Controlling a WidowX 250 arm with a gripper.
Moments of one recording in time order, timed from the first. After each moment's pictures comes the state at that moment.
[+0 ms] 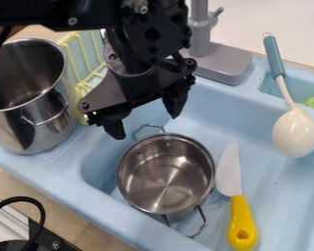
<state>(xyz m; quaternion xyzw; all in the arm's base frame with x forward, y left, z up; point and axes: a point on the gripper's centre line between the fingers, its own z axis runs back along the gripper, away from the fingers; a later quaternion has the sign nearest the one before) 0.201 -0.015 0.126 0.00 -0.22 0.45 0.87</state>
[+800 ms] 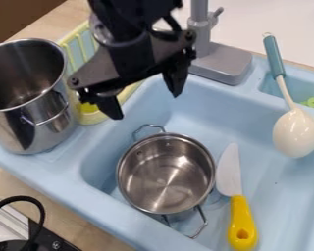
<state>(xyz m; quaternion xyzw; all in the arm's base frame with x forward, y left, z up) 0.200 -0.016 0.158 -0.02 -0.23 0.43 0.87</state>
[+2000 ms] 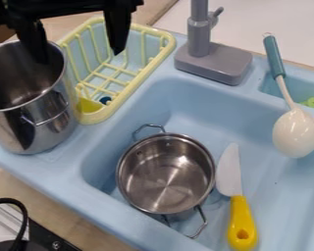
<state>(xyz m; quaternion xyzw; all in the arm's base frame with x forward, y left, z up) 0.177 0.022 0.211 0.07 -0.14 0.38 0.91</state>
